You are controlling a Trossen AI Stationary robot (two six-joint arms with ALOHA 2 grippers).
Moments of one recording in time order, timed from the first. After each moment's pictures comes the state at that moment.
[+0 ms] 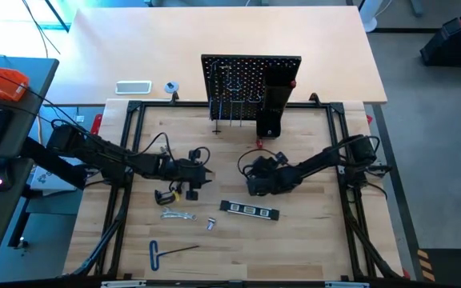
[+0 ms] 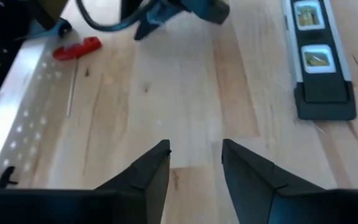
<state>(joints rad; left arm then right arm) -0.10 1.39 0.55 0.15 -0.25 0.17 0.14 1.92 0.90 -0.21 0.85 0.79</state>
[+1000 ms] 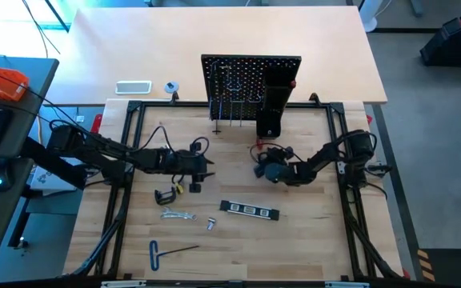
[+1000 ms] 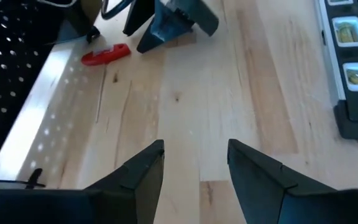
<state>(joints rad) -0.01 1.39 0.55 0.20 -0.21 0.21 0.01 1.92 0.53 0.64 0.86 0.60</state>
